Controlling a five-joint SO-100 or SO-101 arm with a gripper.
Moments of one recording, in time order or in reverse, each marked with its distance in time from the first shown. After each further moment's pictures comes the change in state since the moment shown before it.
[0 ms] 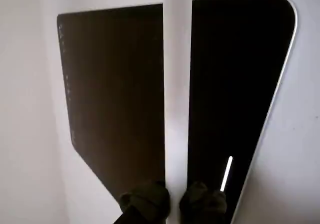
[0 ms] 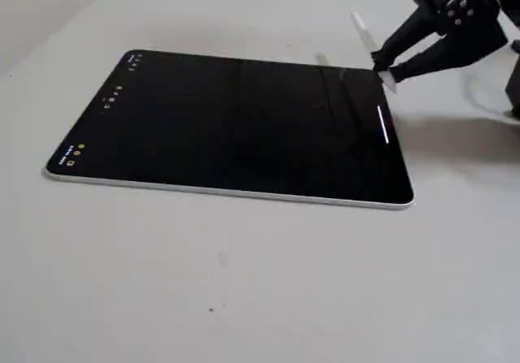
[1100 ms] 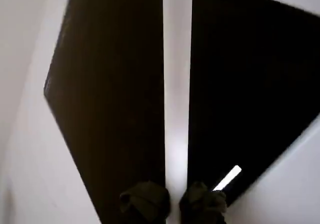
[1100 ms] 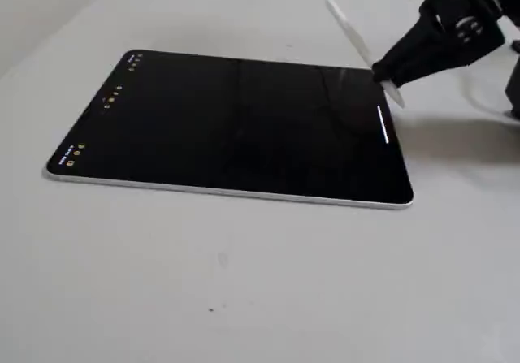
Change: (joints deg) arm -5.5 0.0 1.1 -3.3 -27.1
